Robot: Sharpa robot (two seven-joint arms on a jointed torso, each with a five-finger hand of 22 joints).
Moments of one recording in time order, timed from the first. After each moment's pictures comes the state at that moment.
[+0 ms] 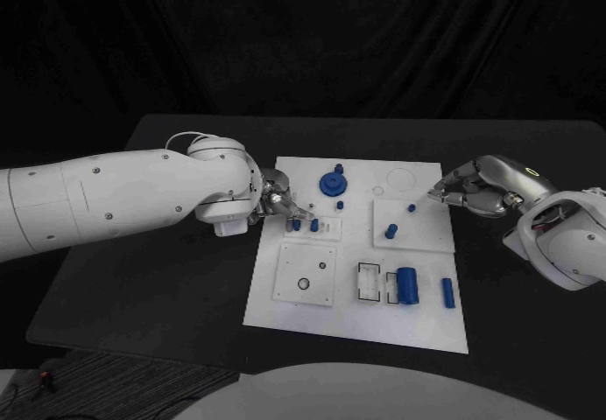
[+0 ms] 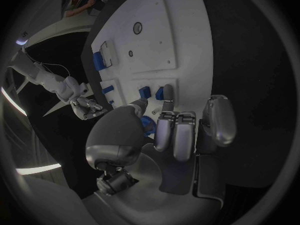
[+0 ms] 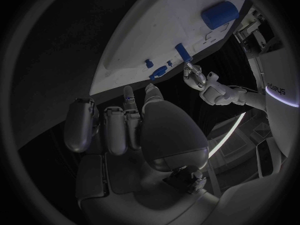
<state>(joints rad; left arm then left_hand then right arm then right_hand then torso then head) 1.42 -0.77 -0.21 1.63 -0.94 0.11 -0.66 0.93 0.00 0.21 0.26 0.06 0.98 0.08 0.17 0.84 1.47 0.00 1.50 1.31 1.46 -0.05 1.57 1.31 0.06 1.42 0.06 1.24 1.31 1.32 -1.10 -0.25 1.69 -1.35 -0.54 -0.11 1.36 0.13 -0.21 0.28 0.41 1.02 0.09 0.13 0.15 1.46 0.01 1.45 1.48 1.47 -0.06 1.42 1.31 0.06 1.46 0.05 1.27 1.31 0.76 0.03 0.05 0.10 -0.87</state>
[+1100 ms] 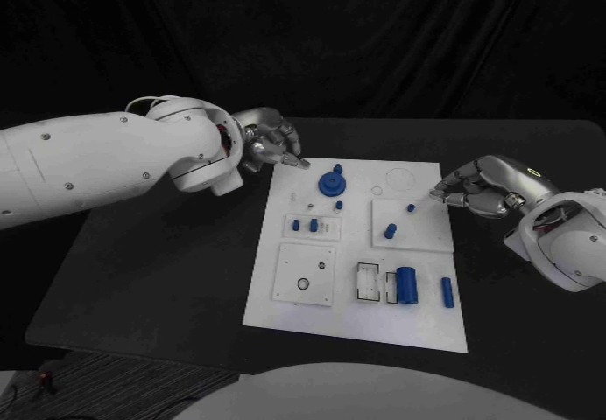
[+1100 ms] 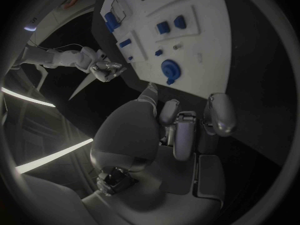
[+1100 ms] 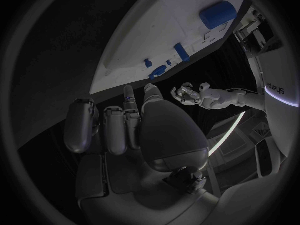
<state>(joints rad) 1.52 -0.82 -0.21 1.58 -0.95 -0.14 -0.26 1.38 0.02 -0.01 0.15 0.11 0.42 0.12 0.49 1.19 0.91 0.05 1.00 1.13 1.47 -0.01 1.51 1.31 0.06 1.34 0.09 1.19 1.31 1.31 -1.11 -0.25 1.70 -1.35 -0.55 -0.10 1.37 0.11 -0.20 0.28 0.46 1.04 0.08 0.13 0.15 1.46 0.01 1.45 1.48 1.47 -0.06 1.42 1.31 0.06 1.46 0.05 1.29 1.31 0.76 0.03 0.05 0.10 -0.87</state>
